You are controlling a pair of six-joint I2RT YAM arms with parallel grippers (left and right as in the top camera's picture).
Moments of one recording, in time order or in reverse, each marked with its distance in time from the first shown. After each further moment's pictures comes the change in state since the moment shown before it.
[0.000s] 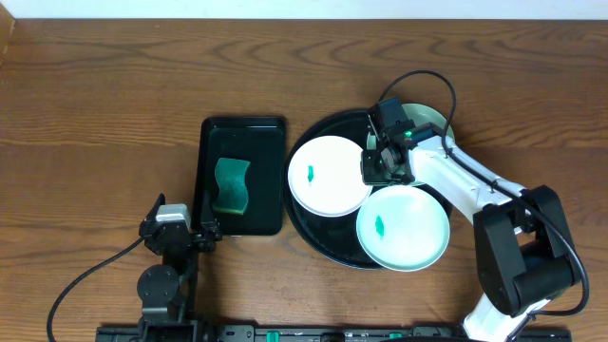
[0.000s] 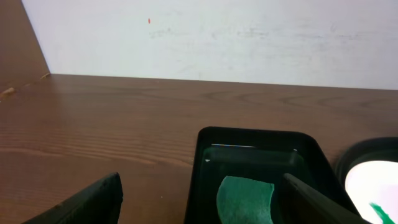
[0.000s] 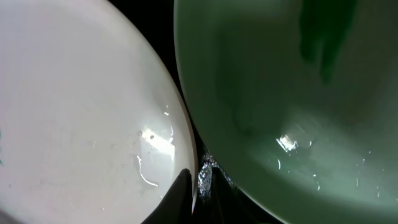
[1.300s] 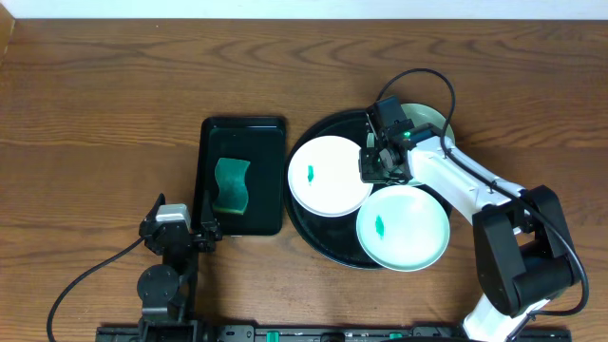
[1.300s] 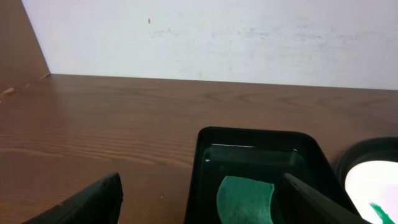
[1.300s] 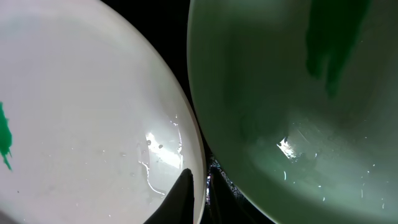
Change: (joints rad) left arm 0.000 0.000 0.000 0.000 0.000 0.000; right arm 0.006 0.000 0.000 0.031 0.005 0.000
